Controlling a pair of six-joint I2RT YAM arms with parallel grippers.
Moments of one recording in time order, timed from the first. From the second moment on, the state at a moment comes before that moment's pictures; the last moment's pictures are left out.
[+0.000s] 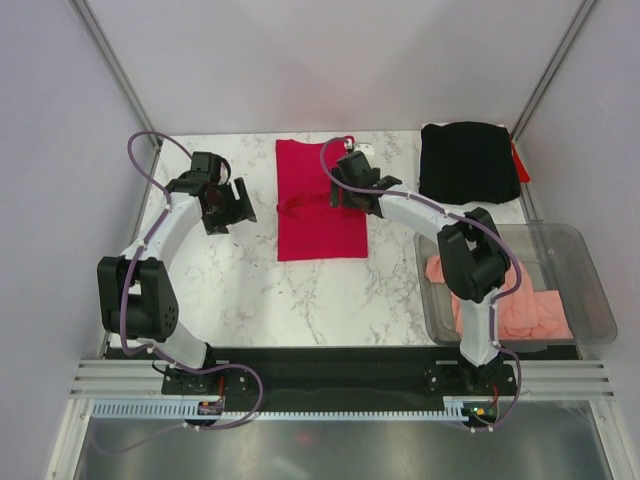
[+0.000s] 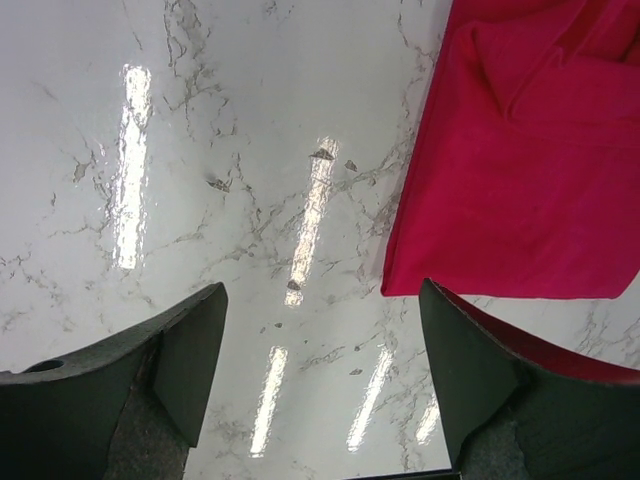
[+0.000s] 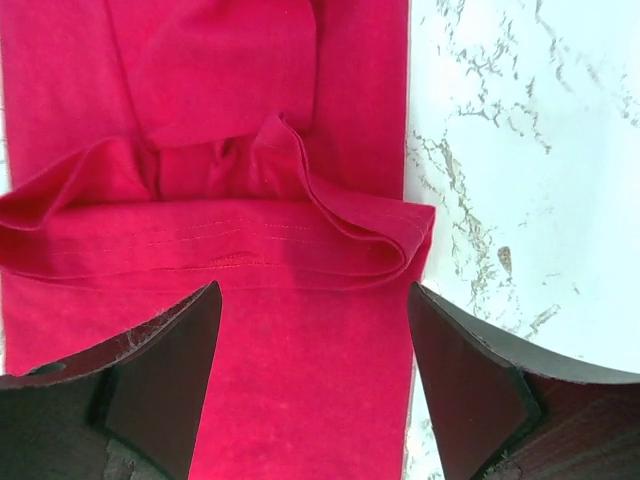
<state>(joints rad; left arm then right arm) -0.09 1.59 1.26 -0.73 0.07 -0.42 0.58 2.01 1.56 -0.32 0.31 0.45</state>
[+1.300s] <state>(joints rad) -0.12 1.59 1.26 -0.71 0.08 -0.42 0.55 2.03 1.56 -0.33 0.38 0.39</state>
